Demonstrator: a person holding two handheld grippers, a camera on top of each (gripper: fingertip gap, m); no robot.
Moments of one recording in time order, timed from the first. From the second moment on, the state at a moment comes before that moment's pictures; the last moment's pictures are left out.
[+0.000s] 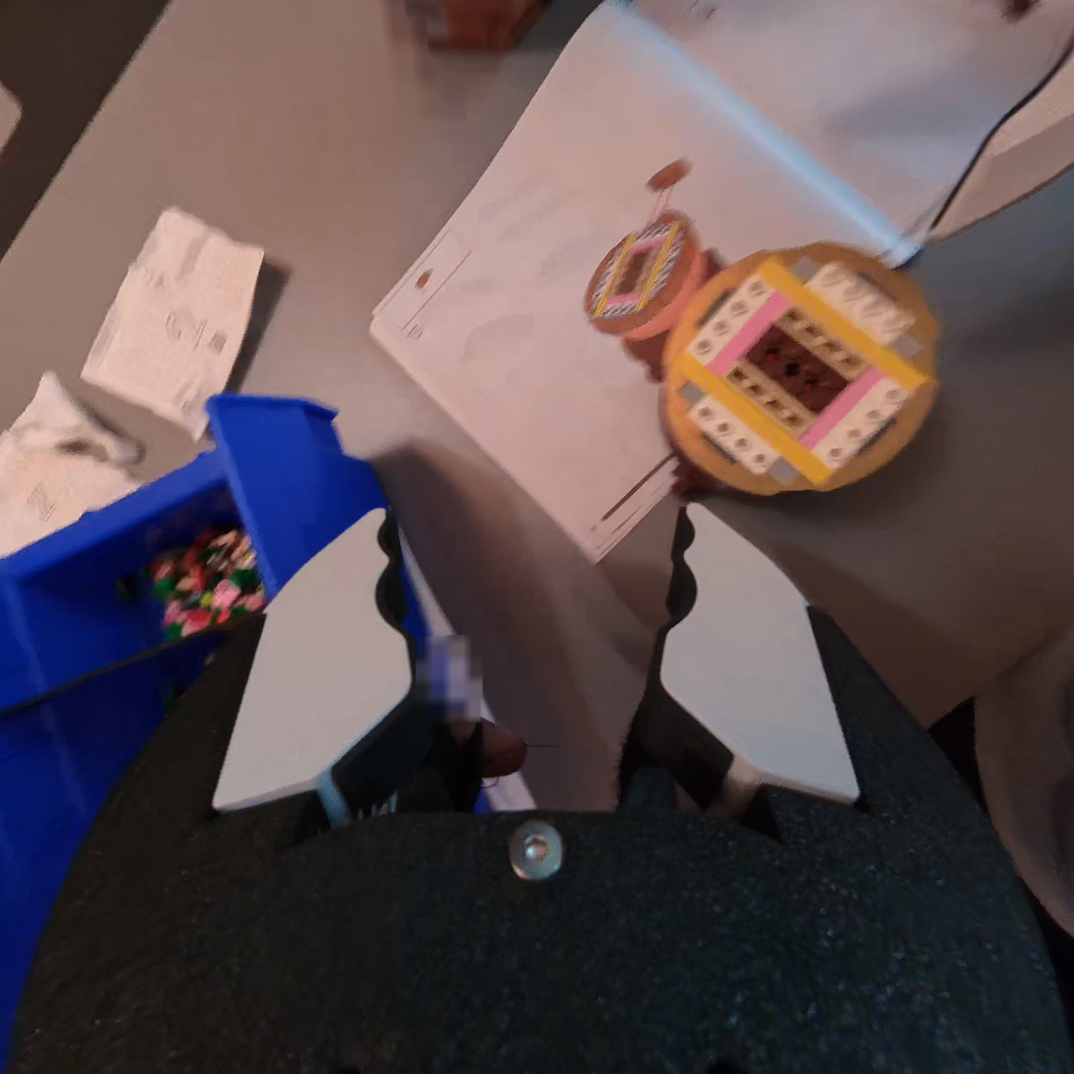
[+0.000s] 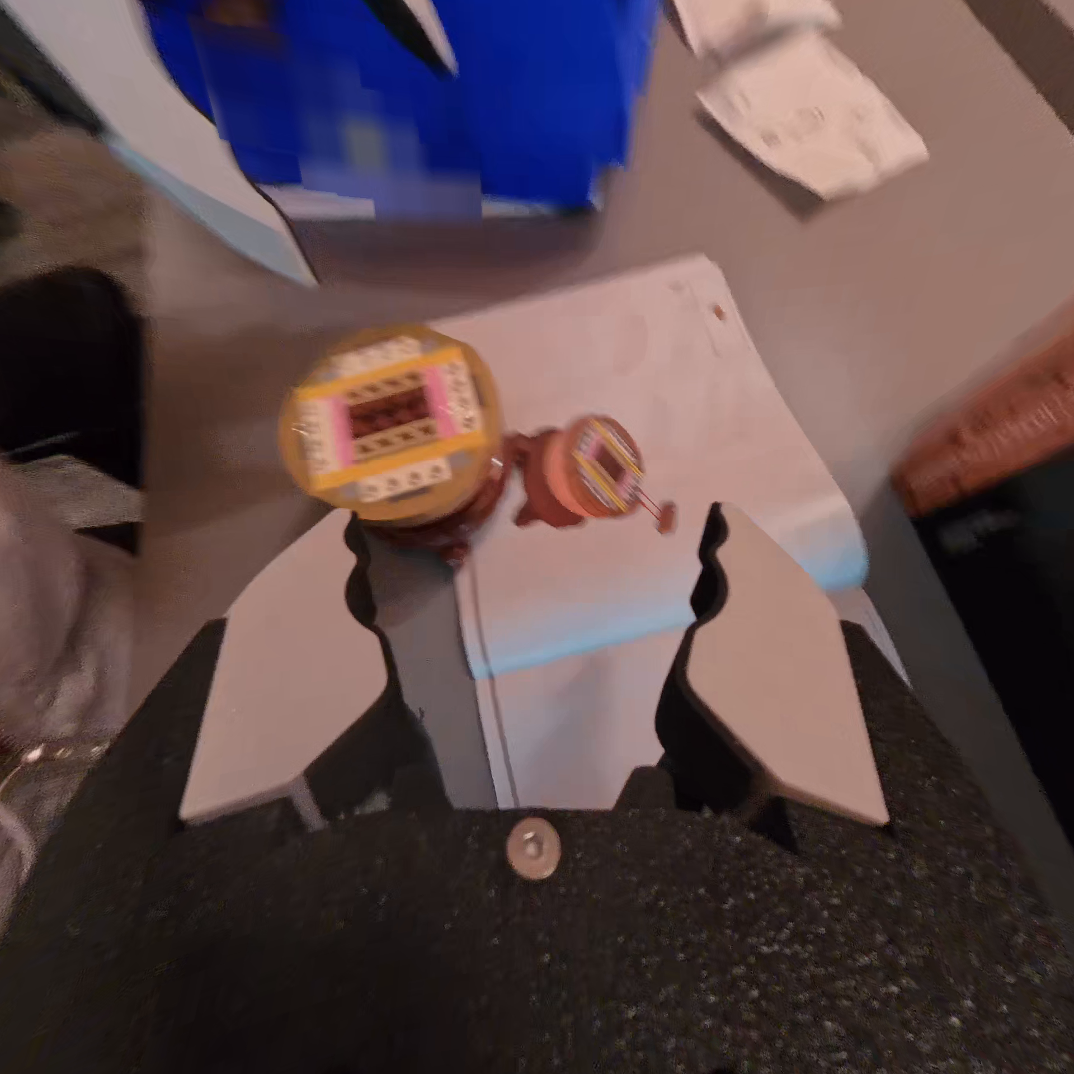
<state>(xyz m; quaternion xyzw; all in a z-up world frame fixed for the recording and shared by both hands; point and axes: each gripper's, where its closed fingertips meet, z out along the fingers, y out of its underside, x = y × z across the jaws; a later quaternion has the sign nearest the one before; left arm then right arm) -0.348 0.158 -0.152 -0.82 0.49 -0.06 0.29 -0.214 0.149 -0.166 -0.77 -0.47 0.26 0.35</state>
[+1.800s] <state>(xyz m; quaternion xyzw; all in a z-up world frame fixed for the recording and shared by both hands) -0.203 0.071 -0.198 -0.69 0.50 -0.28 0.44 -0.138 0.001 -0.194 -0.77 -0.40 0.24 0.43</state>
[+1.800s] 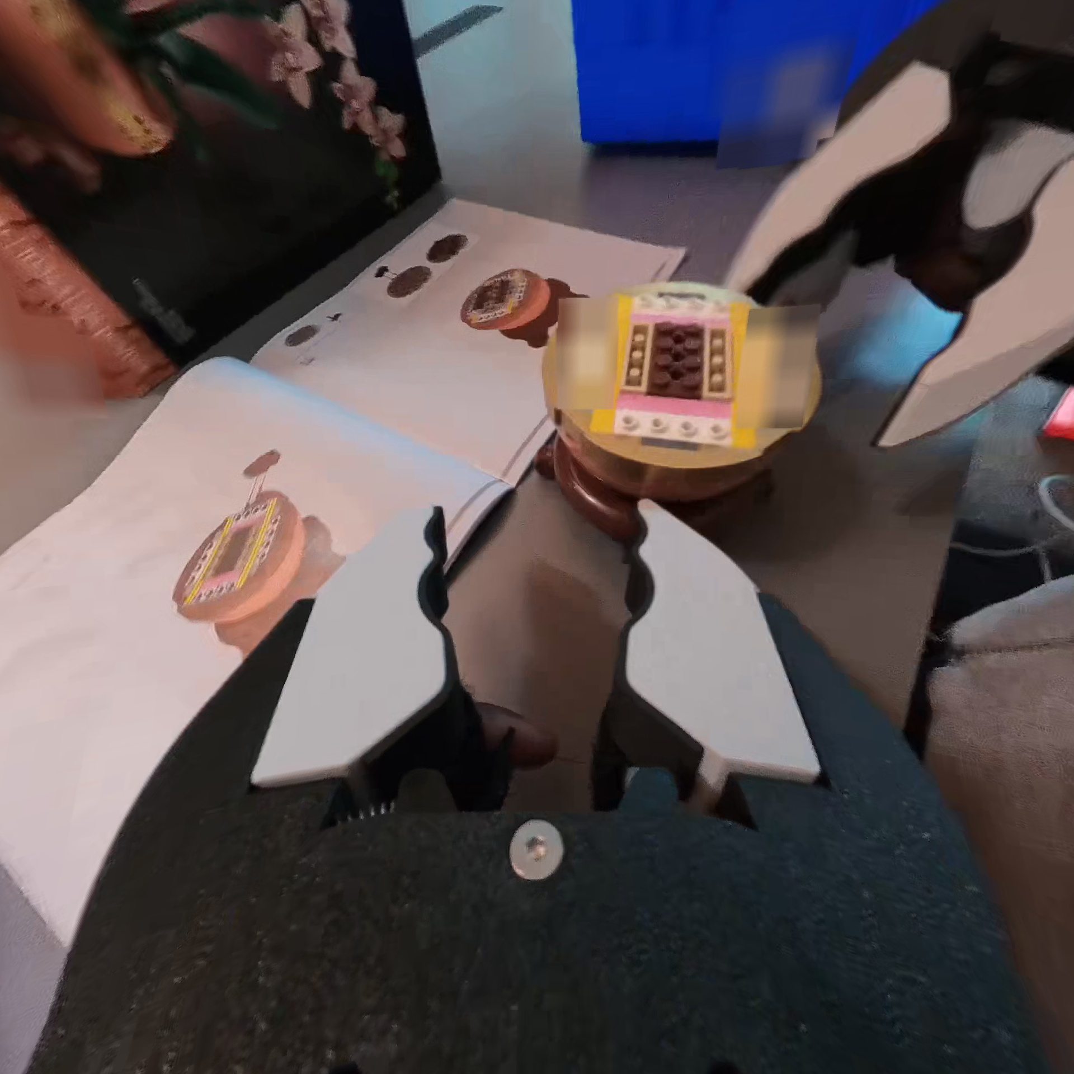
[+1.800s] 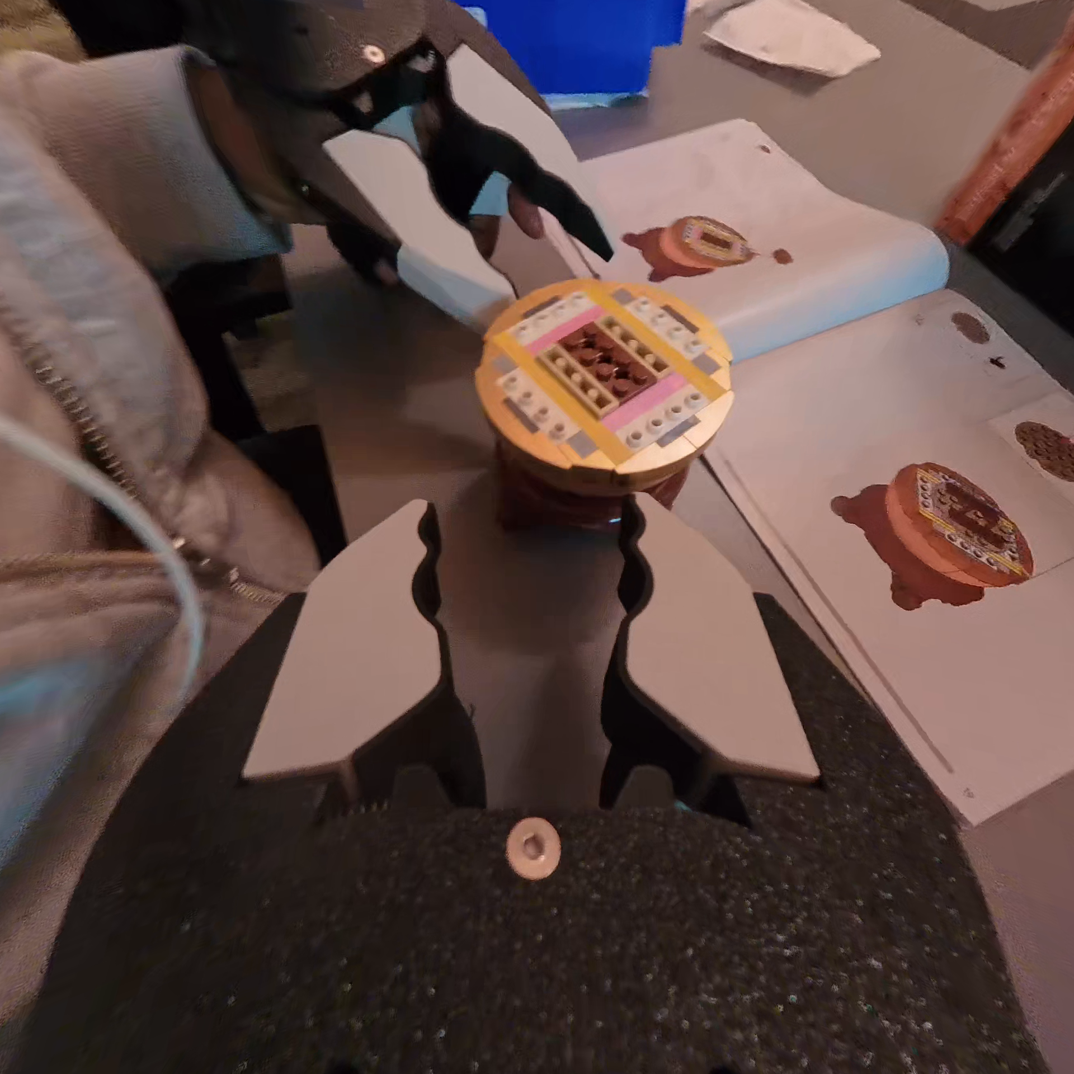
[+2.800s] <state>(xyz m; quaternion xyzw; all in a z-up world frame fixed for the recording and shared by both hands) -0.170 0.058 -0.194 -0.64 0.56 -0.32 0.42 -0.120 0.040 -0.188 -0.75 -0.41 0.19 0.49</state>
